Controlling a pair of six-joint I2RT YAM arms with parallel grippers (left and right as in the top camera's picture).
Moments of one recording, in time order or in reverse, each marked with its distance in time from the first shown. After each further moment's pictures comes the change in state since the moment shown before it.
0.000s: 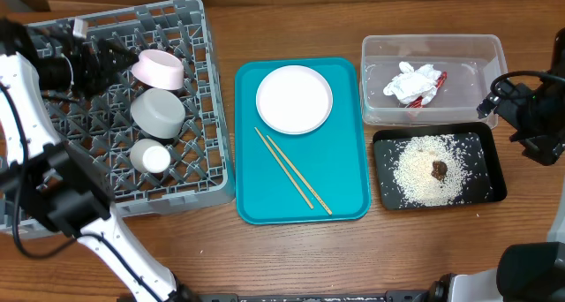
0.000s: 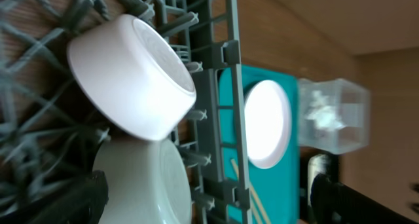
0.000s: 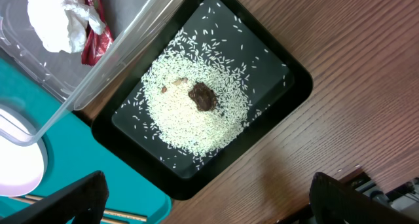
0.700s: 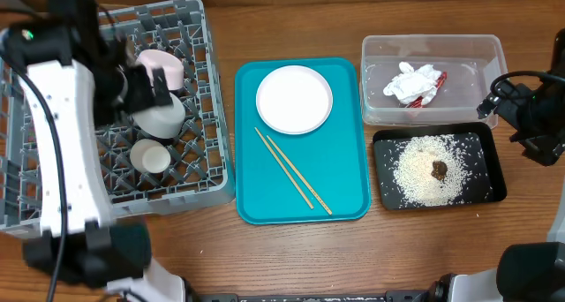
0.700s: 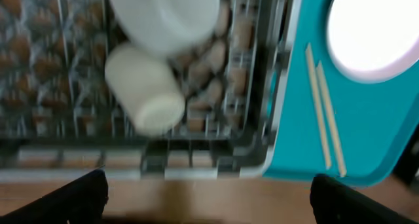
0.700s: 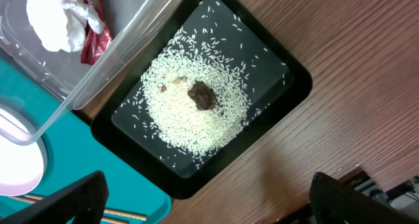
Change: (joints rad) left arm -0.332 -0.433 -0.232 -0.257 -0.688 -0.303; right arm 0.000 0.000 0.001 -0.004 0.000 0.000
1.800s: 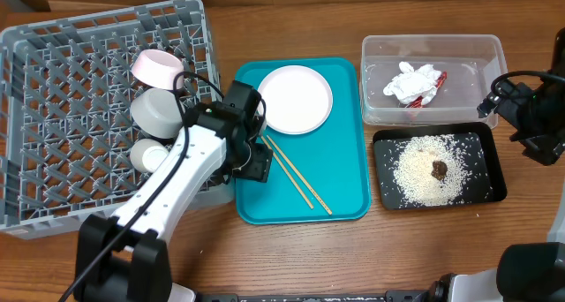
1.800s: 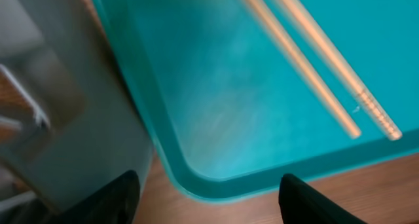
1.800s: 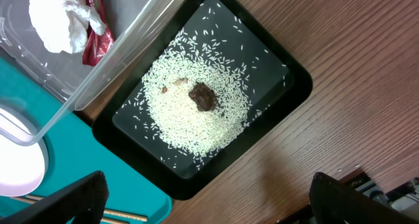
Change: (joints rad) left arm -0.542 -0.134 -0.818 0.608 -0.016 -0.098; right arm 0.000 0.000 0.004 0.002 0.000 0.000
